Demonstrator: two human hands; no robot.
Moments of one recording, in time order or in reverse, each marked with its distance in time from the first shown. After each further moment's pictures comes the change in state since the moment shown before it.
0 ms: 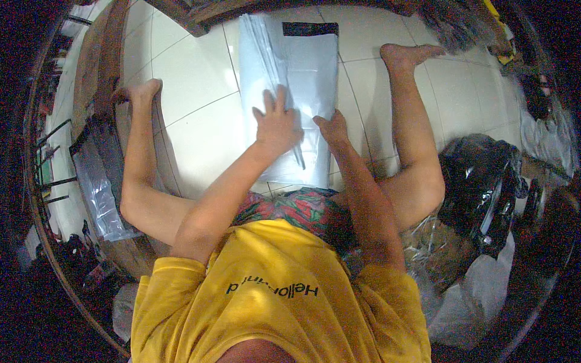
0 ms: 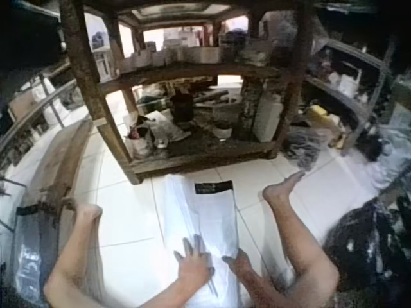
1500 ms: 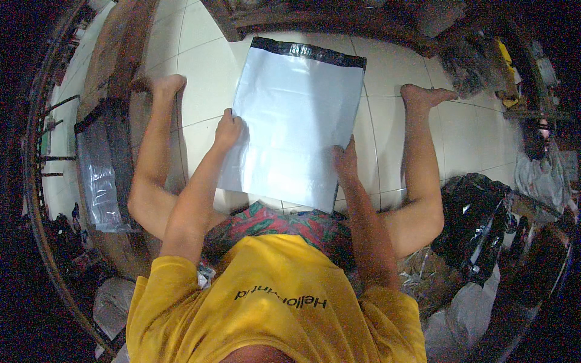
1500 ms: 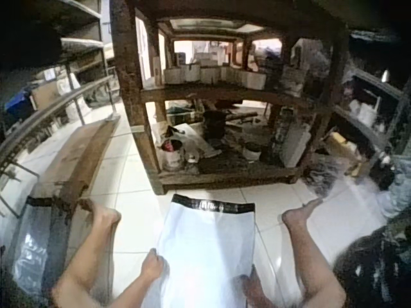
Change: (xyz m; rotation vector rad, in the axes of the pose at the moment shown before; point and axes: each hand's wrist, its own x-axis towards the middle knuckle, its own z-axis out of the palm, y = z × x) left_hand -0.006 -0.203 0.030 -0.628 0.291 -0.535; right_hand -0.018 -0.004 0.018 -0.028 -0.005 -0.055
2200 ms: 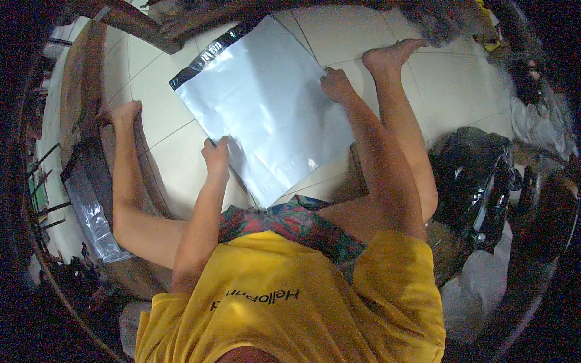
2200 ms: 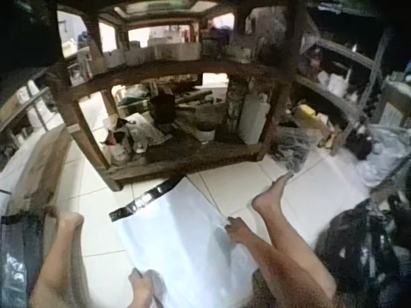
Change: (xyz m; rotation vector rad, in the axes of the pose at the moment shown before) left_hand -0.070 0.050 0.074 -0.482 0.046 -0.330; right_hand 0.159 -0.057 -0.096 -0.925 -0.043 -0.282
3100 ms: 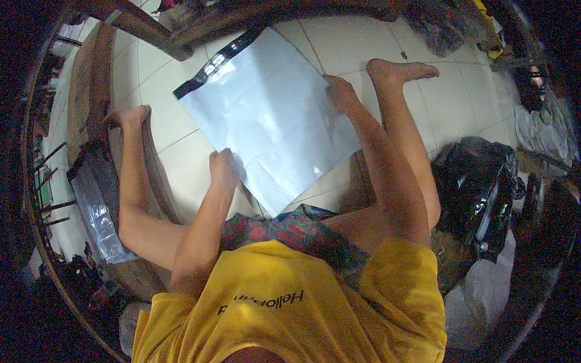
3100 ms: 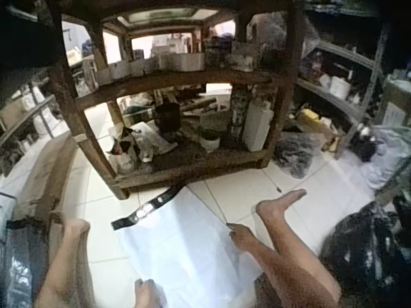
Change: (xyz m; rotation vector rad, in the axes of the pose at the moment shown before) left_hand -0.001 -0.005 -0.001 -0.664 -0.101 -0.269; right_hand -0.023 -0.028 -0.026 0.229 -0.006 -0.034
